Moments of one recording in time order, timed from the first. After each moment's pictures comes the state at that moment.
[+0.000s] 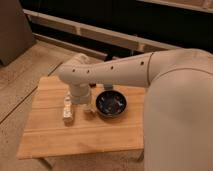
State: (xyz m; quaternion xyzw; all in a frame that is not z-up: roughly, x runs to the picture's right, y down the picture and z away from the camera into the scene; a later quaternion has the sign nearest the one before) arm -0.109 0.103 0.703 -0.26 0.23 0.64 0.68
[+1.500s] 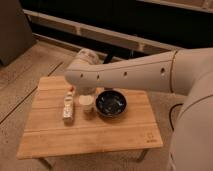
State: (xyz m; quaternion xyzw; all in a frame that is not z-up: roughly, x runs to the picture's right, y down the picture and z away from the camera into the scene) arm -0.097 0.030 0.698 -0.16 0.10 0.70 0.69
